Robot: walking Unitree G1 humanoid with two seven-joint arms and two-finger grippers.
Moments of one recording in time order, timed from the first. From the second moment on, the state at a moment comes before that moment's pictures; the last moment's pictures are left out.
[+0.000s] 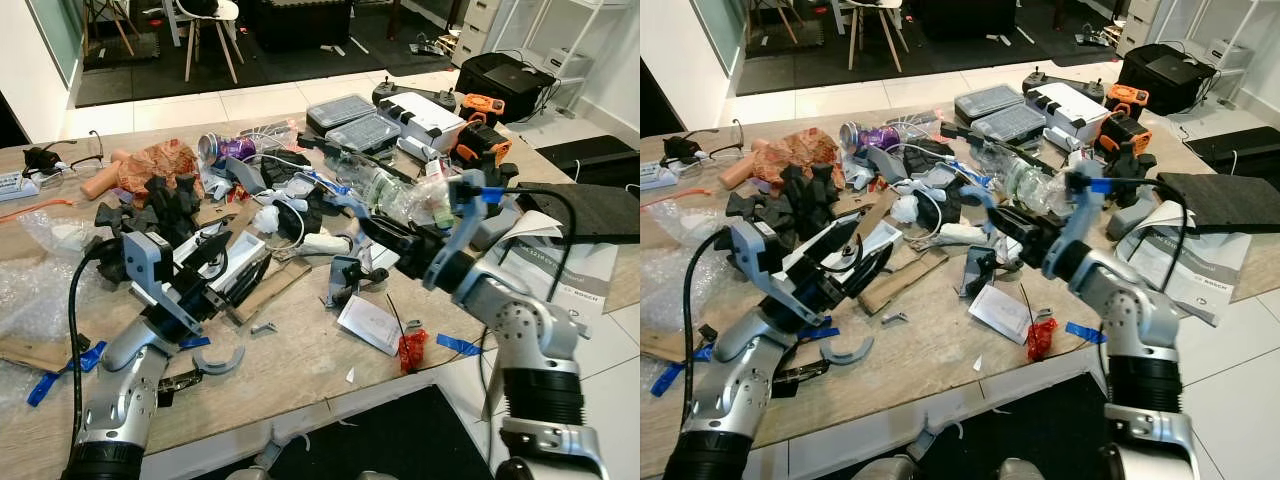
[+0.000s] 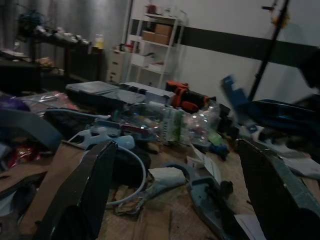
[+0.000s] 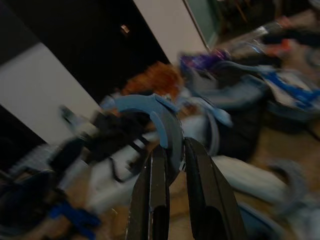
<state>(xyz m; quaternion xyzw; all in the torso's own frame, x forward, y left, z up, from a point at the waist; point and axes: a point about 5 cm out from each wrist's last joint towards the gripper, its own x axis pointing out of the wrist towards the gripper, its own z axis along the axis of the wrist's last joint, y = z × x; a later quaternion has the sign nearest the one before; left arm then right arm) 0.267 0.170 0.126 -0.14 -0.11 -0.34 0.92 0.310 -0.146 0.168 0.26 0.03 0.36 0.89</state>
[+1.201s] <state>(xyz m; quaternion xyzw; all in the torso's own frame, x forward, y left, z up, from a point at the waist) 0.278 0.150 0.114 -0.17 -0.06 -0.29 0.94 0.309 -0.136 0.161 0.26 0.01 0.36 0.90</state>
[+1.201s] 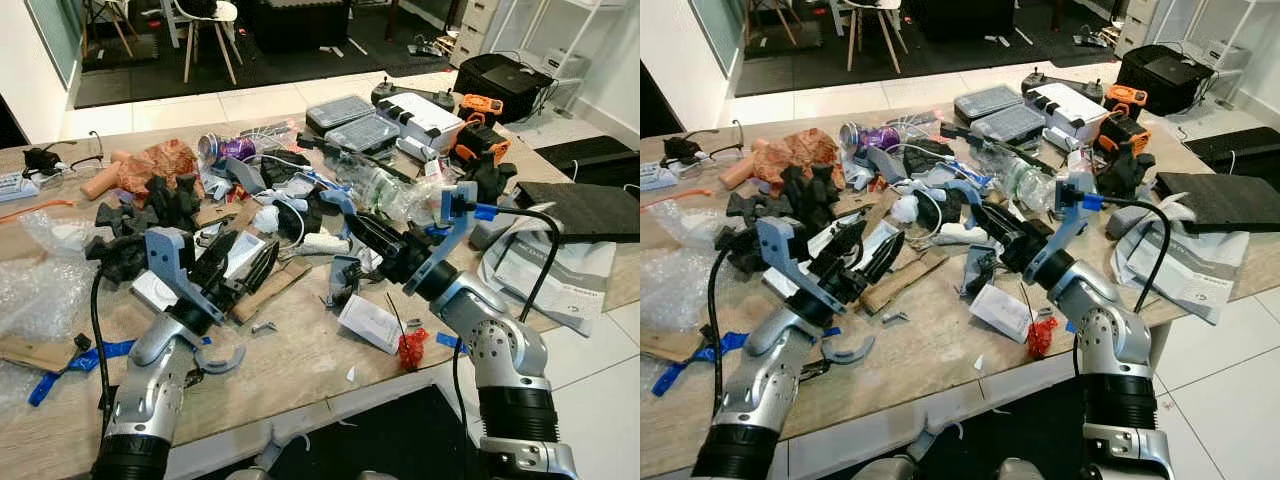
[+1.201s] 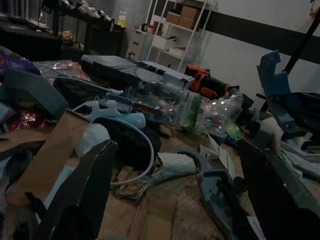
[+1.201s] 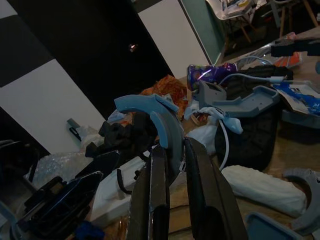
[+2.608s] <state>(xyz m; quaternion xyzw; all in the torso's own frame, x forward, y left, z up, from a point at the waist) 0.282 0.145 0.111 -0.15 -0.06 -0.30 0.94 0.312 -0.137 0.156 0.26 0.01 0.35 0.90</state>
